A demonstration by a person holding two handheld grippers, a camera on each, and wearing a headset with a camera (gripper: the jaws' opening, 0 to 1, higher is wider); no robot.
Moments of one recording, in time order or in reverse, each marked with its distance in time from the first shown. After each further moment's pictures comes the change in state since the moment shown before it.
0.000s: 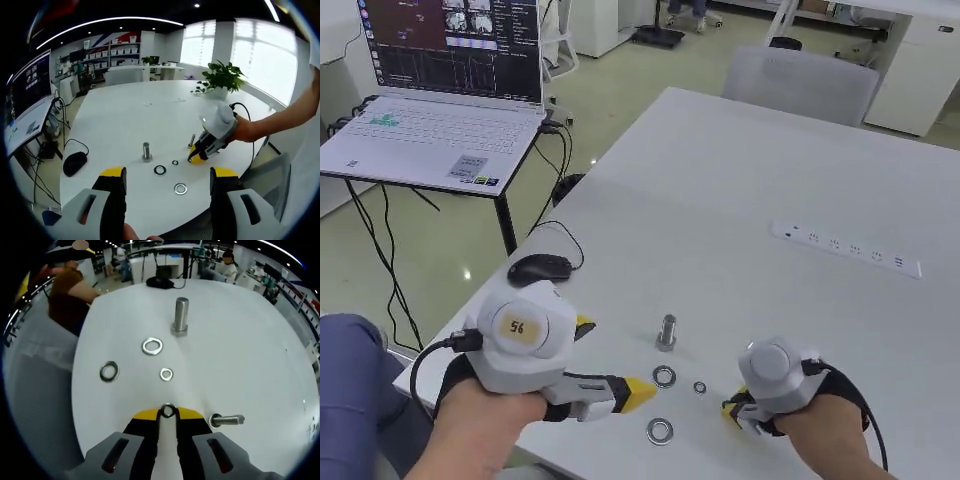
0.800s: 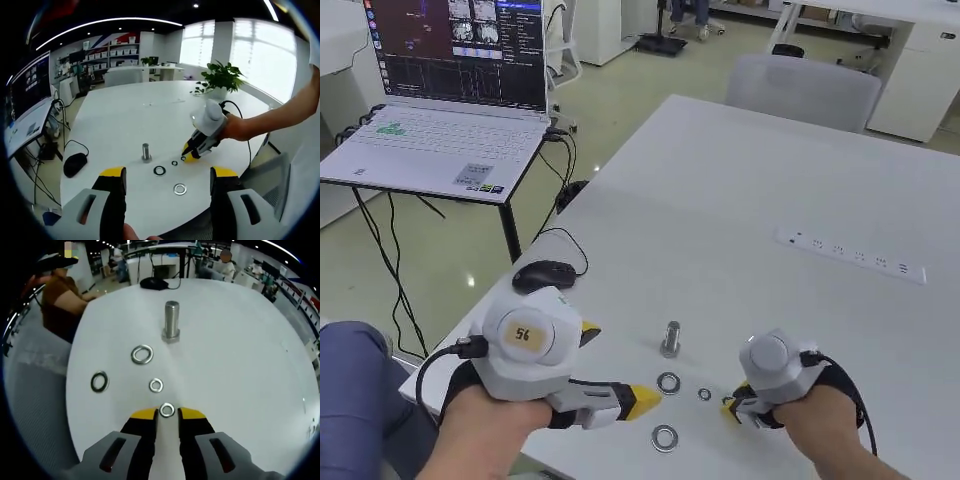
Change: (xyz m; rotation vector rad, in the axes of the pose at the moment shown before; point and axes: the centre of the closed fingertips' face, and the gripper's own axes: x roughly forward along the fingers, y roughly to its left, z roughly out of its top) left arm -0.001 -0.002 0.002 0.007 -0.004 -0.003; right arm 0.014 -0.018 0.014 0.019 0.018 -0.008
